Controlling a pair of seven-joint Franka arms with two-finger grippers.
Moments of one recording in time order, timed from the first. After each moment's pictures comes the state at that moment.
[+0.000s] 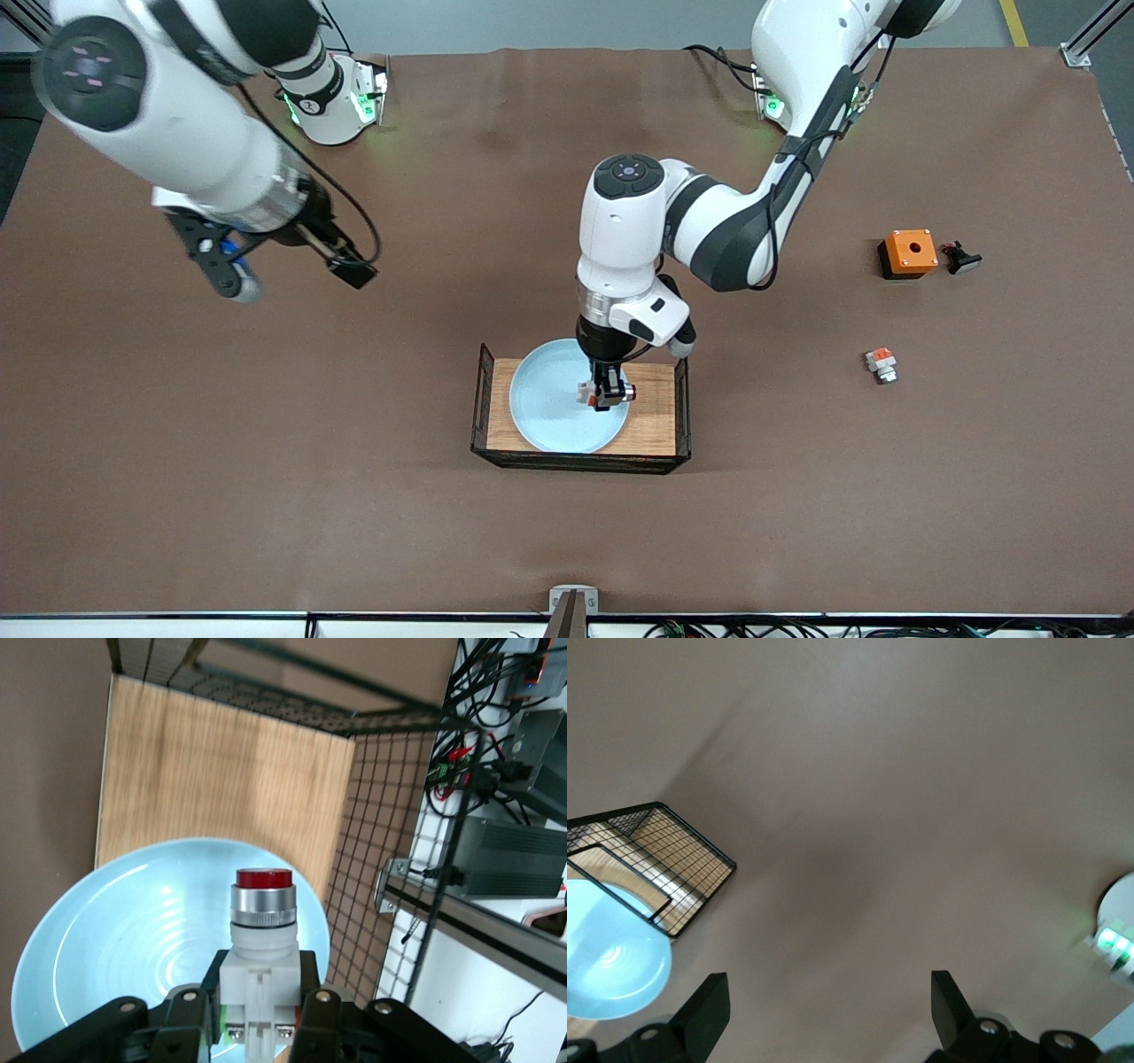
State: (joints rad) left arm -0.61 0.68 -0.11 -1.28 0.39 2.34 -2.59; right arm 0.36 0.24 -0.02 -1.30 0.12 1.42 1.14
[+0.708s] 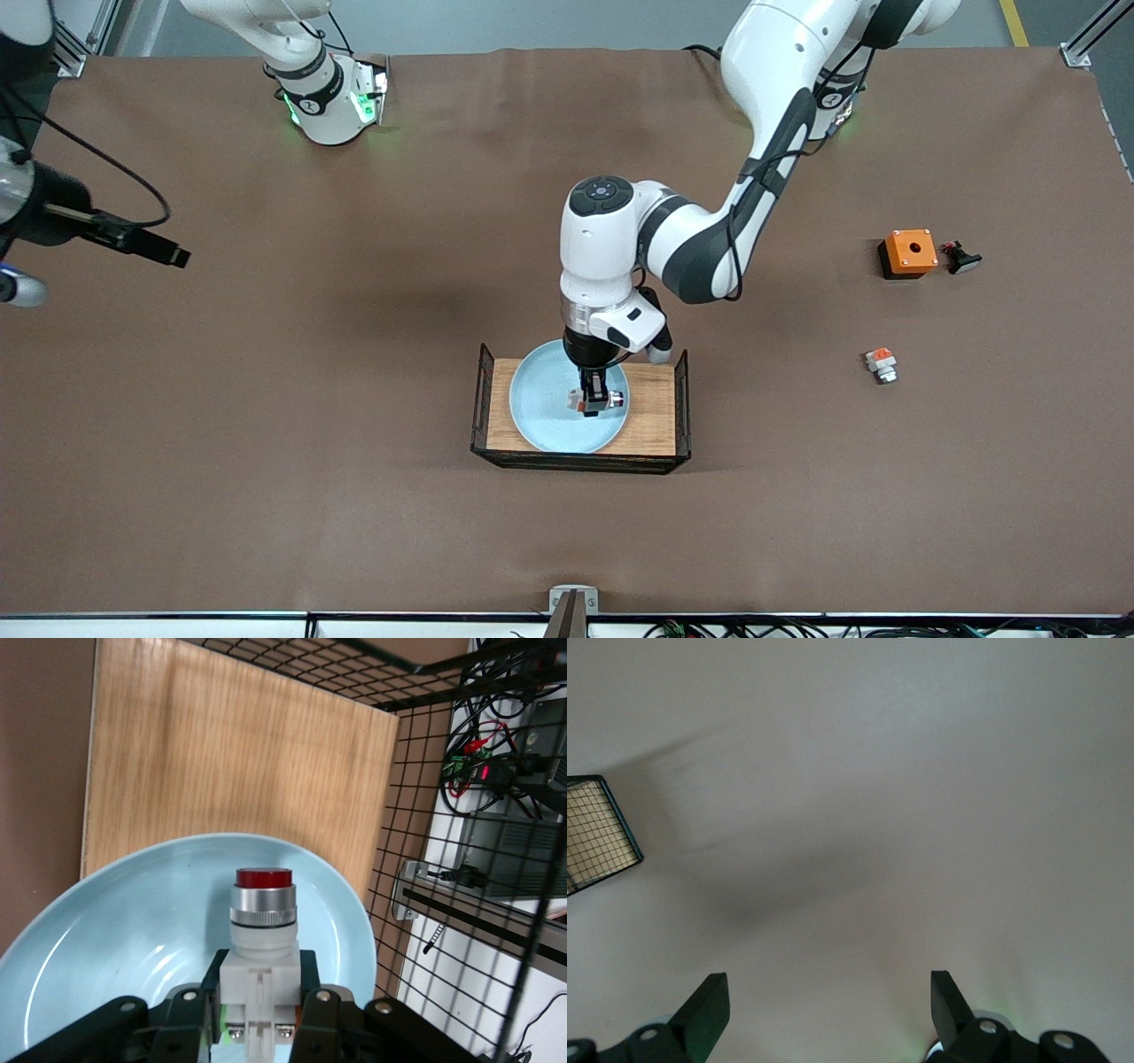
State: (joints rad) left arm -0.73 0.76 0.03 -1.28 0.40 2.42 -2.64; right arm -0.01 0.11 -0.02 -1.46 0.09 1.44 0.30
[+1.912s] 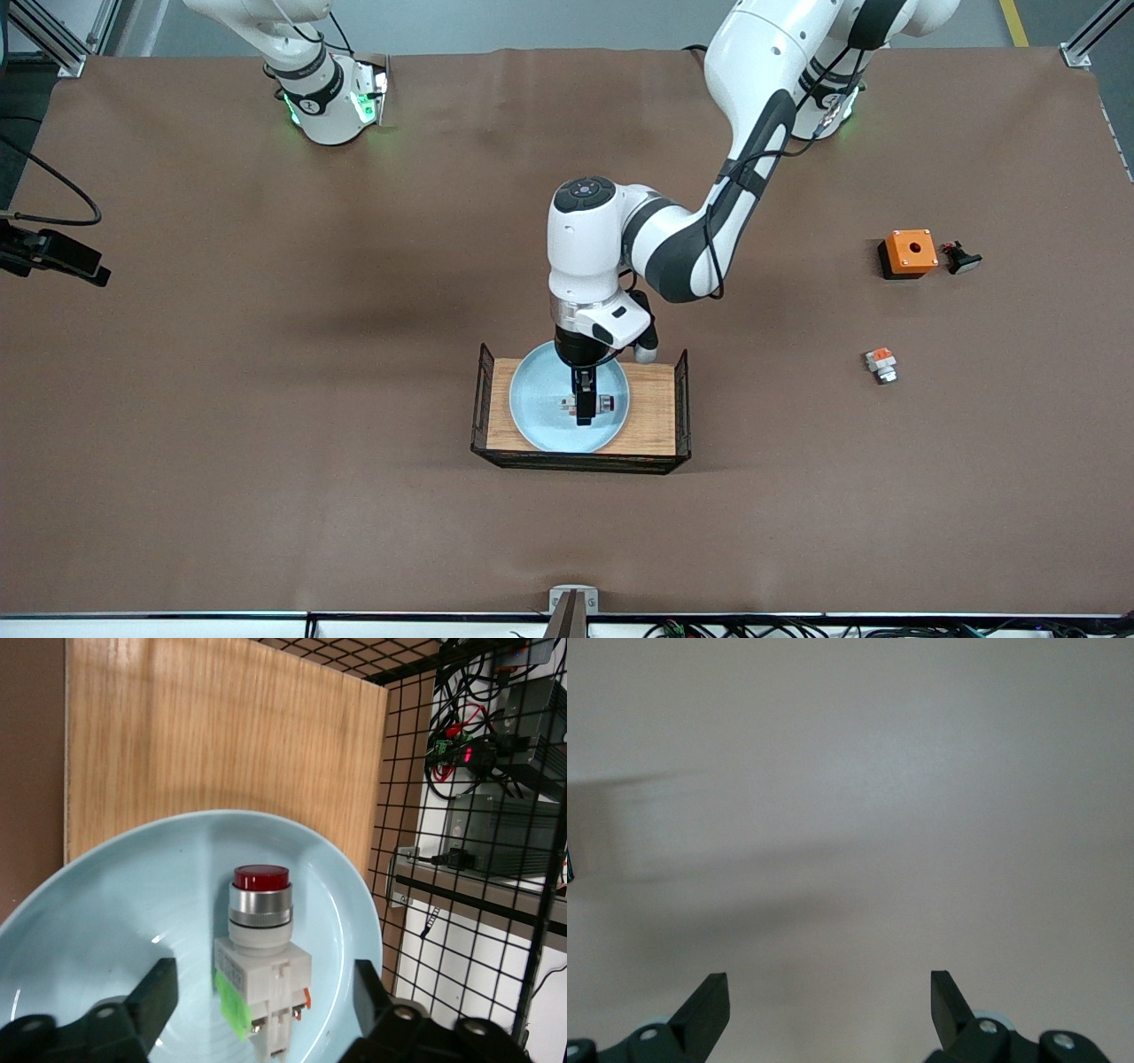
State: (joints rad) left arm -0.77 0.78 0.07 -1.28 0.44 2.45 -2.63; right arm -0.07 0.11 -0.01 -1.47 -0.02 1.57 0.05
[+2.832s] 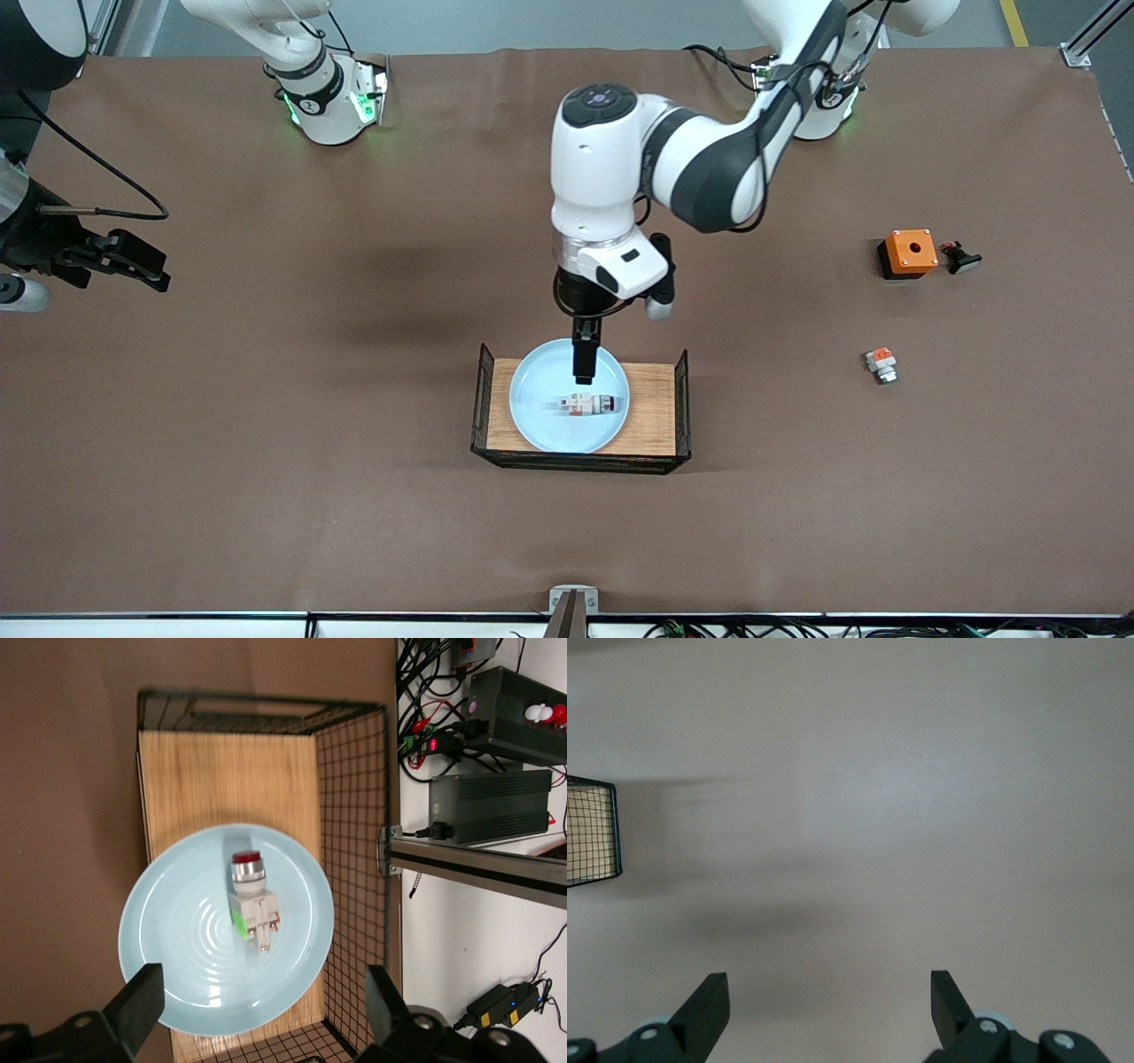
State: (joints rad) left arm -0.73 0.55 0.02 -1.26 0.26 2.15 -2.28; right arm 0.04 0.10 0.00 -1.46 -0.02 1.60 0.11
